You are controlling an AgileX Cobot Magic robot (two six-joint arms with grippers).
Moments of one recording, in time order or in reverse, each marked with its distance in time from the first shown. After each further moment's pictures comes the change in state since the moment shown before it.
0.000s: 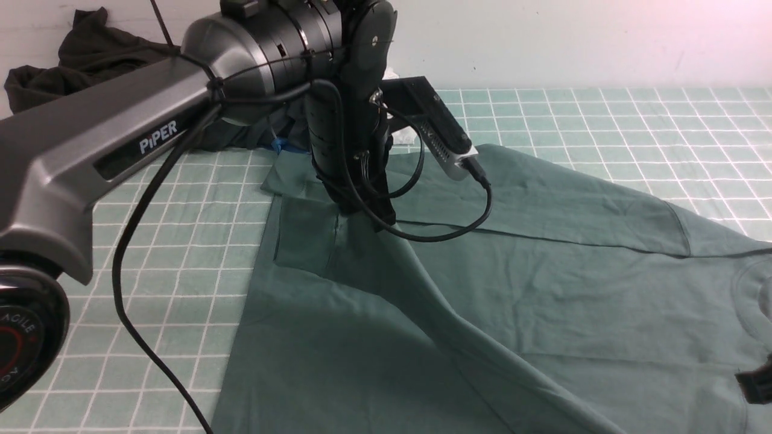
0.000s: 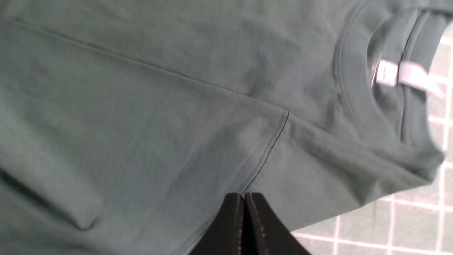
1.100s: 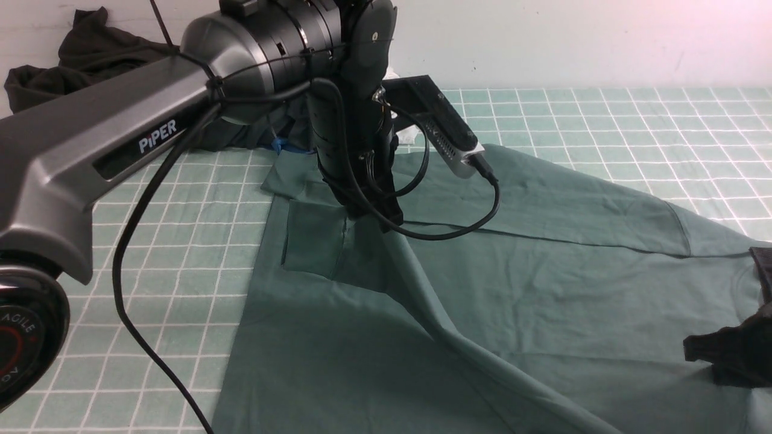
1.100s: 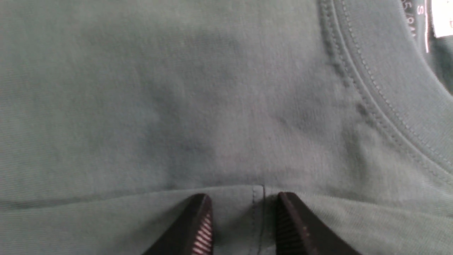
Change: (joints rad) right arm -0.253 0.575 0.002 -0.020 -0.427 0.184; left arm 0.000 0.000 -0.003 -0.043 0.000 0.000
